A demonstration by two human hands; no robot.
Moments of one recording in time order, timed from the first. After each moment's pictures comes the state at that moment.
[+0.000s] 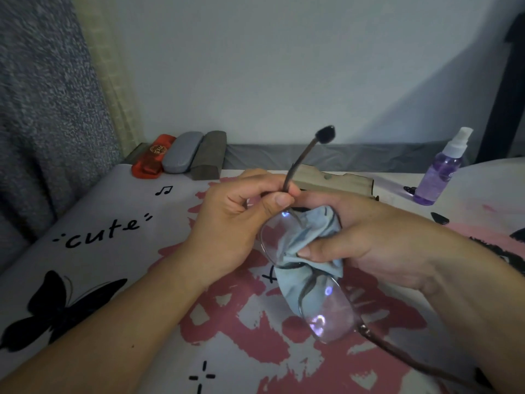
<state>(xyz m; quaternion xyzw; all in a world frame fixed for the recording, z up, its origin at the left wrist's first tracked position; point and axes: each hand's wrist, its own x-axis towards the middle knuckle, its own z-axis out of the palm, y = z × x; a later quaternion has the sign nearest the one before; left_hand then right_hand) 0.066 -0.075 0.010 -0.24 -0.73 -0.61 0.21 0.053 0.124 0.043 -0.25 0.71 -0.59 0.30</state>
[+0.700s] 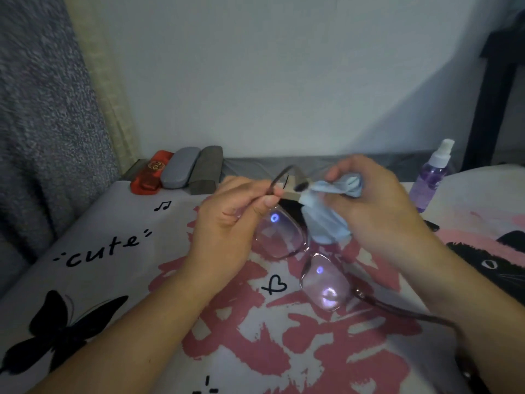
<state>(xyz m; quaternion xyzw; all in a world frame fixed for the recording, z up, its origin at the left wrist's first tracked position) 0.061 -0.076 0.006 -0.20 -0.76 -0.53 0.32 0.040 0.126 0.049 -0.12 0.83 -0.54 -0.10</state>
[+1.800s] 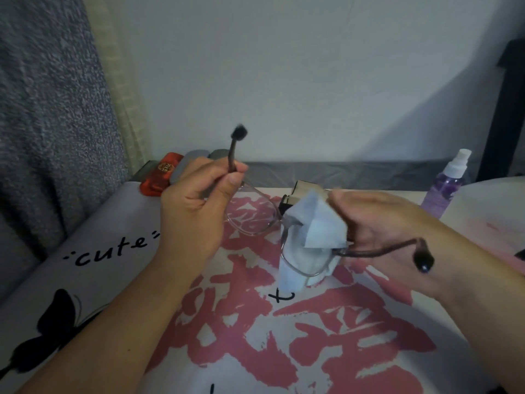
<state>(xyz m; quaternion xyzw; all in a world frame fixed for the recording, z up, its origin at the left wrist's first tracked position) 0.057 -0.112 0.026 -0.15 -0.77 -0.45 0.43 0.032 0.132 0.050 -0.20 0.71 -0.64 0.23</state>
